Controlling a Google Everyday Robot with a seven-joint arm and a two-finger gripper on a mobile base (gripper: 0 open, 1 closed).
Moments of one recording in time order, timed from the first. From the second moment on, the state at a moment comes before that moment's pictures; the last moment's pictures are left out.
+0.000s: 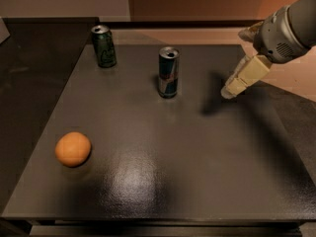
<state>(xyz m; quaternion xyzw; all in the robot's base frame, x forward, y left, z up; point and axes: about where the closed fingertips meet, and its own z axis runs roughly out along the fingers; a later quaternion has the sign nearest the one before) 0.553 -0.179 0.950 -0.55 0.76 0.07 0.34</state>
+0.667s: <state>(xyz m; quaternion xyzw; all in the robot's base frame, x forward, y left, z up) 0.597 -0.135 0.931 -0.55 0.73 0.14 0.38</state>
